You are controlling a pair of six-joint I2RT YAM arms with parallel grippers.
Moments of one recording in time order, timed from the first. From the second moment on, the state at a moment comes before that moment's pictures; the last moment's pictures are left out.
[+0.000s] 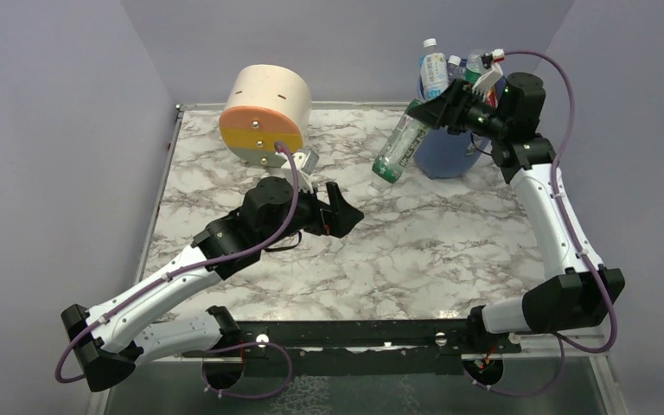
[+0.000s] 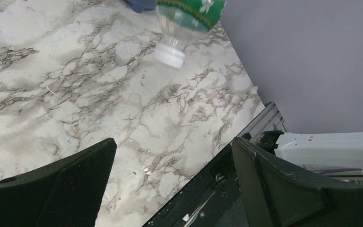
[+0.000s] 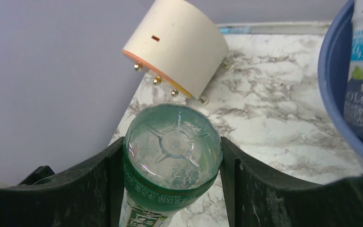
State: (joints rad) left arm -0.91 0.98 1.02 -0.37 -0.03 -0.65; right arm 0.12 1.38 1.41 -0.25 -0.64 0.52
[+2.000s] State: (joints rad) left arm -0.90 1.17 1.14 -0.45 -0.04 -0.58; right arm -0.22 1.56 1.93 -0.34 0.23 0.22
